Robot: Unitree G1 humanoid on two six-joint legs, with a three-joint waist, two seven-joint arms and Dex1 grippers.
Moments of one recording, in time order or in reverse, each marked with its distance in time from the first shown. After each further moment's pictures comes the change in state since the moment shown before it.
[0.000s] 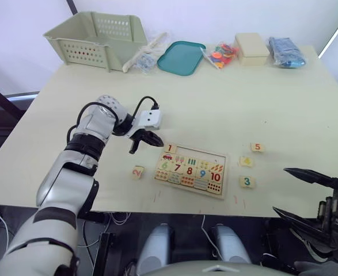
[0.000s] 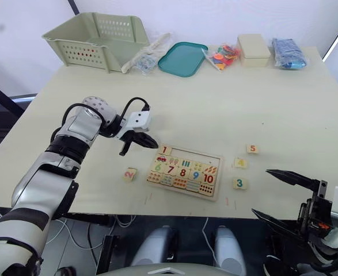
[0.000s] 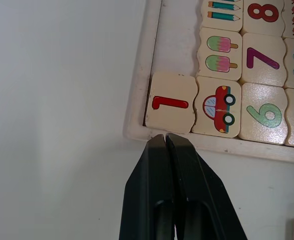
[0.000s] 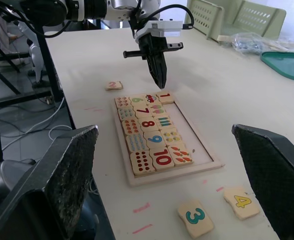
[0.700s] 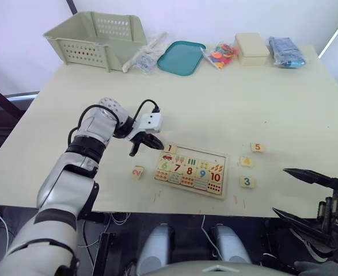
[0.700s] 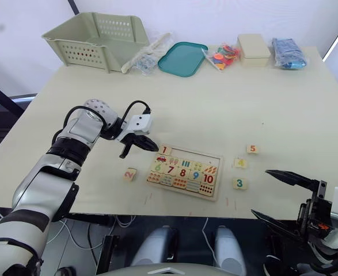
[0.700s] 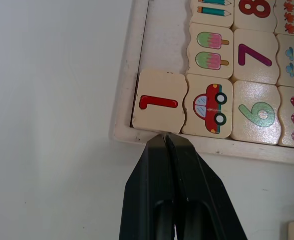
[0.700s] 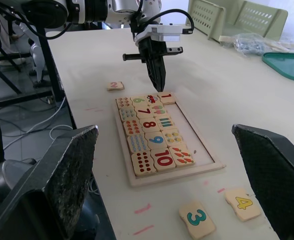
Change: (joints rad) left arm 0.022 -0.001 -0.006 -0.021 0.000 0.001 -0.009; right arm 0.002 0.000 0.000 -0.003 0.001 0.000 0.001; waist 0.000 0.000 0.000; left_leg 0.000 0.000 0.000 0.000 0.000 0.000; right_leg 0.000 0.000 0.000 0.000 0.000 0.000
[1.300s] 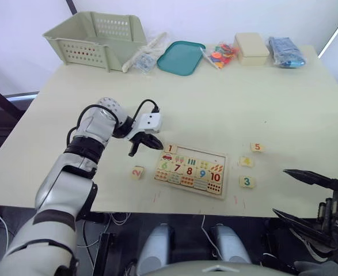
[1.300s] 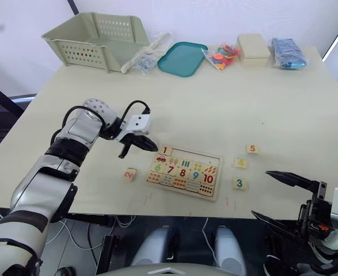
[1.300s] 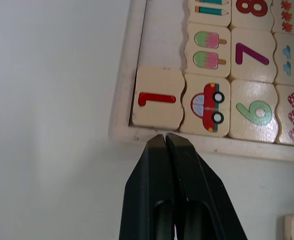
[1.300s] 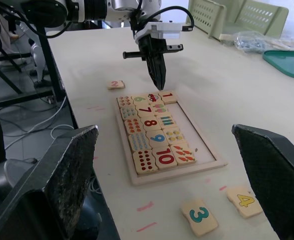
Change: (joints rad) left arm 0.006 0.033 0.001 -0.021 -0.029 0.009 -0.003; right arm 0.012 0.001 -0.001 0.000 0.001 -0.001 0.008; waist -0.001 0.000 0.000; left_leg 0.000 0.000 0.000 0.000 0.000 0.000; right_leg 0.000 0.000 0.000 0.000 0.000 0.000
